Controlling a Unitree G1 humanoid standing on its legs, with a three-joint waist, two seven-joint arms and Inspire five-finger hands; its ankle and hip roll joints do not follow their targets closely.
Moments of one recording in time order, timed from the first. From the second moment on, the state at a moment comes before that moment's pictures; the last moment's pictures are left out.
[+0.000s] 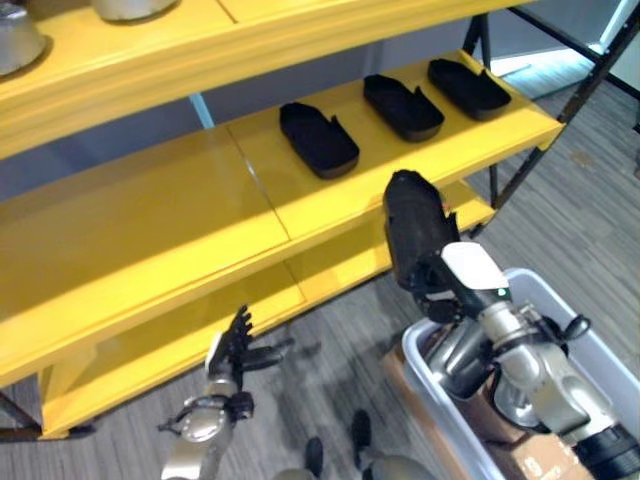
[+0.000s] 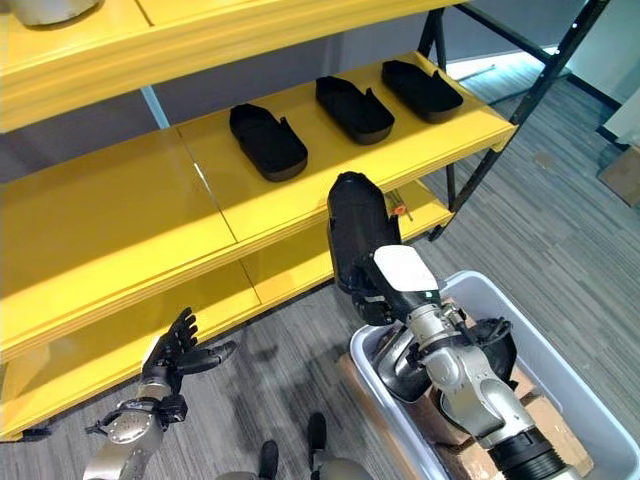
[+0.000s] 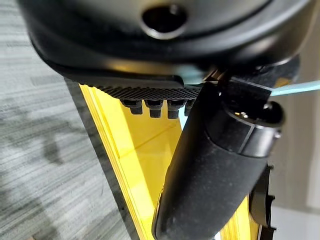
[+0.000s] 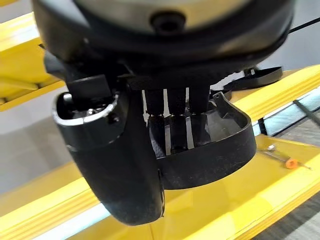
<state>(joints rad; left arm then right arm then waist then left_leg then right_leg) 0.09 0.34 -0.14 0.25 -0.42 -0.05 0.15 -0.13 -0.75 0.30 -0.09 -0.53 -0.04 -0.14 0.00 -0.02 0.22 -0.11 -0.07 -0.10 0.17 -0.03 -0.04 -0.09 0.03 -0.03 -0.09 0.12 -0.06</state>
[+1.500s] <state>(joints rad) 0.07 0.38 -0.14 0.25 -0.43 -0.05 0.19 -0.27 -0.75 0.34 -0.11 -0.55 -0.02 -0.17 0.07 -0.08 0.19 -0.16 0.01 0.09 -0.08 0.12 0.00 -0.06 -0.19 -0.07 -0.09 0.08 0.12</state>
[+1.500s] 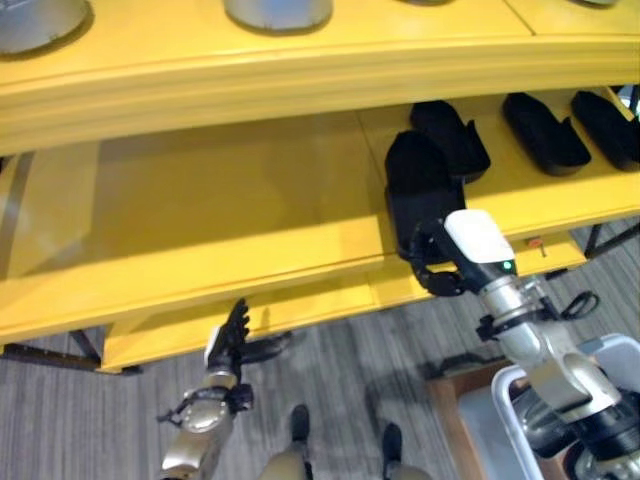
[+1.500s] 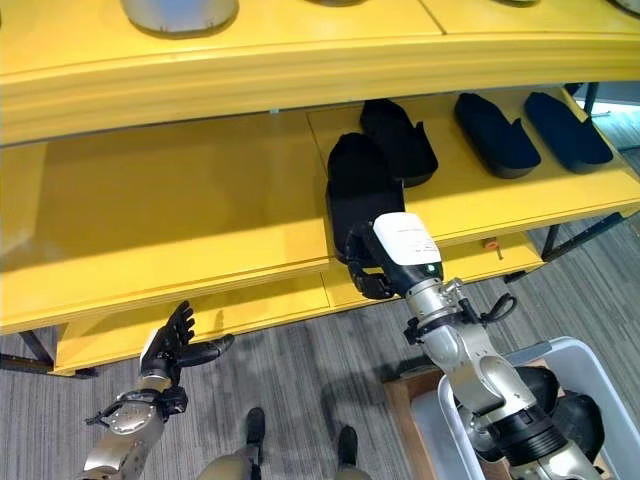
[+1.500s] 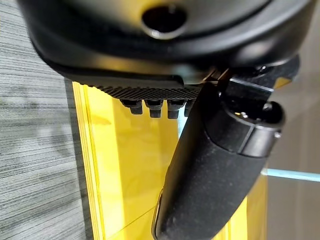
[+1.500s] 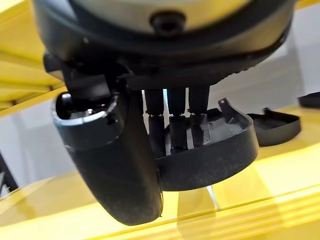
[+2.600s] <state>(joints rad) 0.02 0.43 -0.17 0.27 -0.43 -0.07 0.19 -0.53 -0.79 0.56 0.03 -0.55 -0.01 -0.13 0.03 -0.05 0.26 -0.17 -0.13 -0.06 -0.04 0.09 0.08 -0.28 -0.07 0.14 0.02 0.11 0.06</state>
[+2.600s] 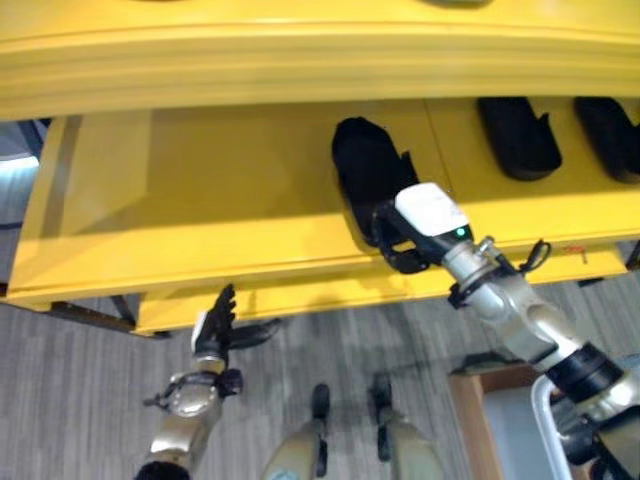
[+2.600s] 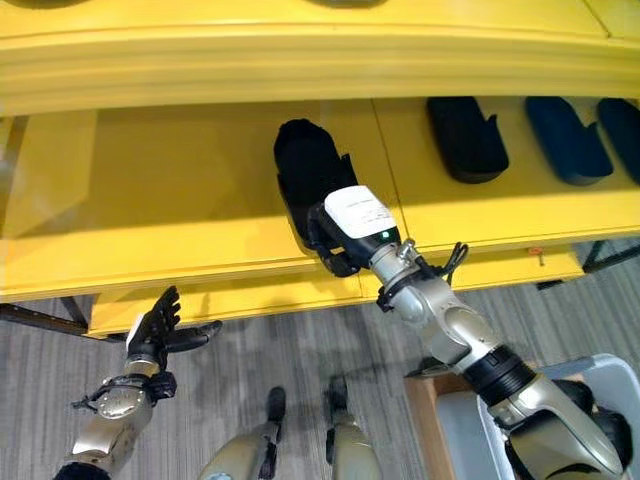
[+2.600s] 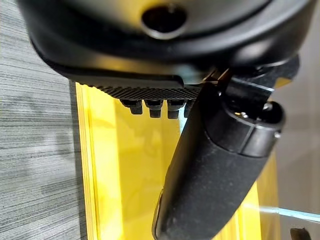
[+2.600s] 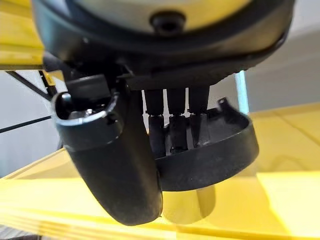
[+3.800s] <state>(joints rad) -0.07 0.43 -0.23 0.27 -0.47 -0.07 0.19 -0.71 -0.82 0.50 0.14 -0.50 0.02 -0.16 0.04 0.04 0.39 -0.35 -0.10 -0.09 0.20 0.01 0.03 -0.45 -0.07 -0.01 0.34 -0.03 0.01</state>
